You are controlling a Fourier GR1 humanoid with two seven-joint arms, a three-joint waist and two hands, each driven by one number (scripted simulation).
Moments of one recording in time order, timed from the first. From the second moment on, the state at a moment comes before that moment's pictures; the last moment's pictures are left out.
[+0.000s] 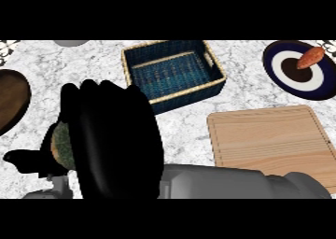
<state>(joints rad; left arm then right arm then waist) -0.02 0.05 -0.02 -1.68 0.02 0.12 0.03 -1.09 -0.01 0.75 -1.66 0.66 -0.14 1.14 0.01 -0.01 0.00</state>
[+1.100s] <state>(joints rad) 0.00 0.06 0.00 -1.68 0.03 0.10 0.00 -0.91 -0.06 0.48 -1.43 0.75 0.00 0.81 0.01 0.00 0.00</state>
